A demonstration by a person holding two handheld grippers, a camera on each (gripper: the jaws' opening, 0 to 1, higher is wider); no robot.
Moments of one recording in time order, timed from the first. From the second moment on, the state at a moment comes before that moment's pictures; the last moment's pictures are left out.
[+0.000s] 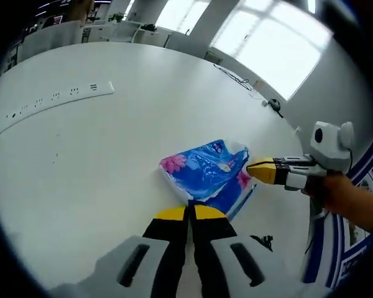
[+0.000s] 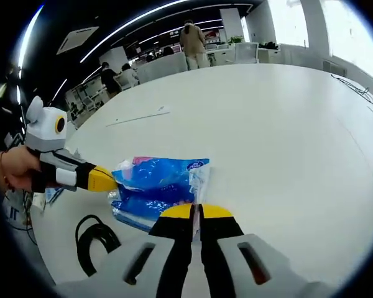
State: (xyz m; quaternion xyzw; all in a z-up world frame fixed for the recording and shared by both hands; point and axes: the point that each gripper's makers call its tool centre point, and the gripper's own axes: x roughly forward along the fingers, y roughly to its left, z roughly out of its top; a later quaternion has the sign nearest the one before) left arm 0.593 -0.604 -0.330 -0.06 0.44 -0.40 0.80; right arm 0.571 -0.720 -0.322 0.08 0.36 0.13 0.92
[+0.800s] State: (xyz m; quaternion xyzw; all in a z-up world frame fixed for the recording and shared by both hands) left arm 0.591 -0.603 -0.331 -0.05 0.44 -0.41 0.80; right arm 0.567 -0.723 -0.325 0.08 0.37 0.12 0.92
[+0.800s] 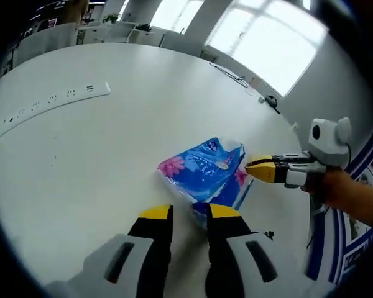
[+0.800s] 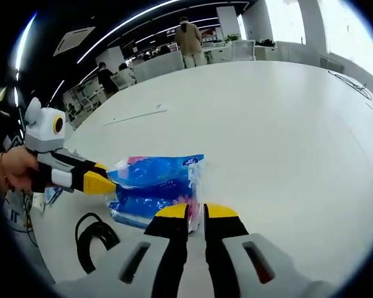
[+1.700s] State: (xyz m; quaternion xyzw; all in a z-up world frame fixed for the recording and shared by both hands) left arm 0.589 -0.595 -0.311 -0.04 0.42 -0.41 0.81; right arm 0.562 -0.726 -0.309 0.08 0.35 0.11 0.93
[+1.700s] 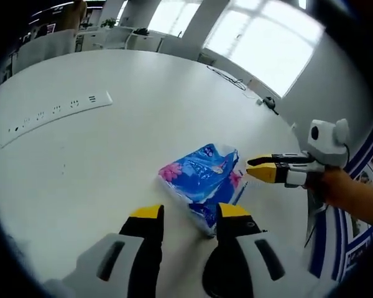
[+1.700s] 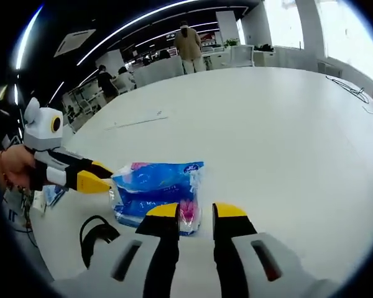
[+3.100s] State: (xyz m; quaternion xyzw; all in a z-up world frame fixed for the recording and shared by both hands) left arm 0.583 -0.528 -0.232 -0.06 0.36 -0.38 0.85; right arm 0.567 -0.677 -0.239 0.05 0.30 0.15 0.94
